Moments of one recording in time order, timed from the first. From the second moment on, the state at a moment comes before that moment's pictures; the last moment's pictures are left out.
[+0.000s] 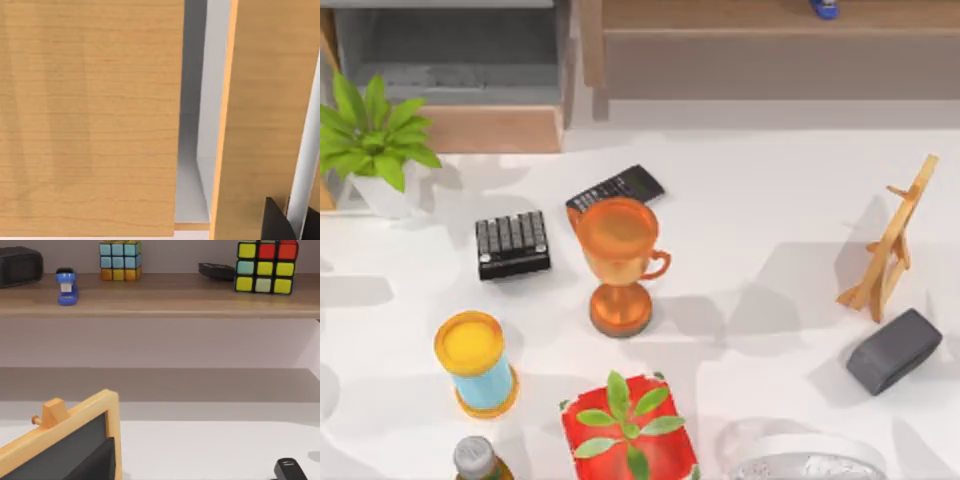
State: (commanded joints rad) left arm 0.55 2.12 0.73 1.36 0.58 1.58; right arm 0.00 0.00 0.00 0.00 0.00 0.00
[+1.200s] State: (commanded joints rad) left arm 0.43 2.30 1.12 1.15 0.46 1.58; right arm 0.00 0.00 0.00 0.00 0.00 0.00
